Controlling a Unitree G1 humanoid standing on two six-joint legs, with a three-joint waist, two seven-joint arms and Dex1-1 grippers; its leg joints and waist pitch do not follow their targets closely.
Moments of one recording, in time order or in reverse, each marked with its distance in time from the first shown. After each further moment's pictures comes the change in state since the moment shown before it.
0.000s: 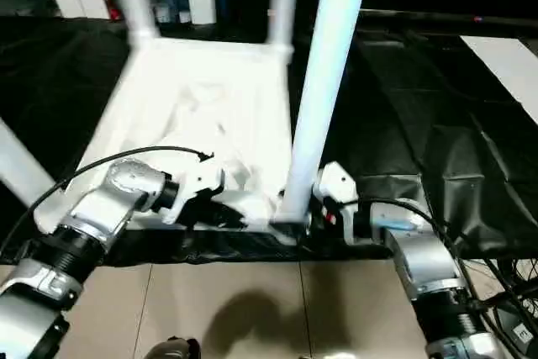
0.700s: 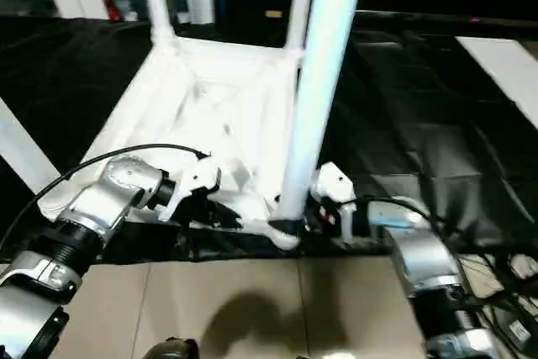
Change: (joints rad) left arm -0.004 -0.002 0.043 0.037 0.008 -0.001 0.087; right arm -0.032 0.101 -0.043 0.075 -0.037 -0.016 -0.144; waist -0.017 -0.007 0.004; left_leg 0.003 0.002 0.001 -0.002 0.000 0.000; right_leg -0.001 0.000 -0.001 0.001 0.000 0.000
